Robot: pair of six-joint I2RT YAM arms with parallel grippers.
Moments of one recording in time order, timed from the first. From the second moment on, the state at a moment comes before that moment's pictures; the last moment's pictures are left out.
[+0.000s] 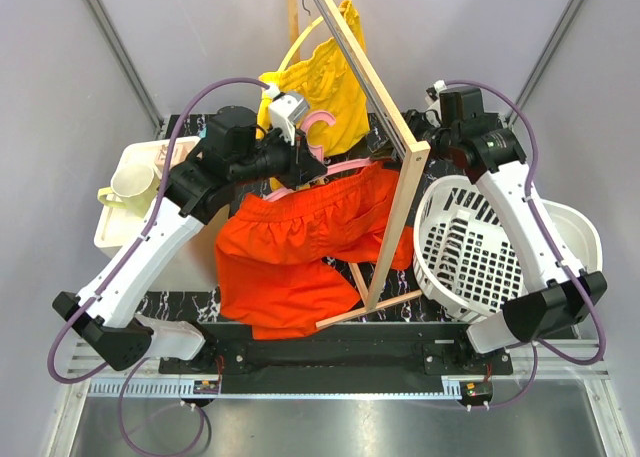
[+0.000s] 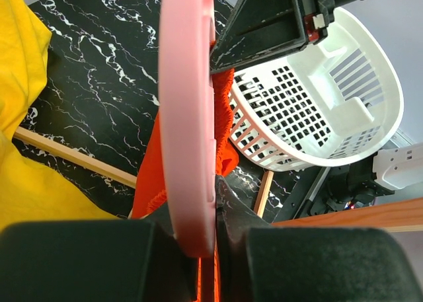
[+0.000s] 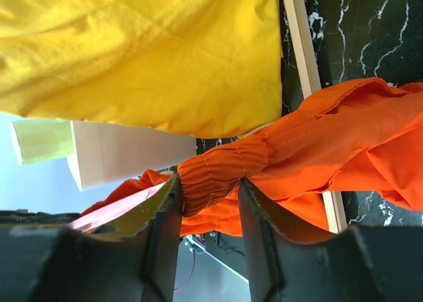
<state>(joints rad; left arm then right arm) -0.64 1.32 1.59 -0.61 0.36 -0.19 0.32 1.49 1.70 -0.86 -0.41 0.75</state>
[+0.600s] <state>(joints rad) -0.64 1.32 1.60 -0.61 0.37 -0.19 0.32 1.42 1.60 -0.77 -0.44 0.76</state>
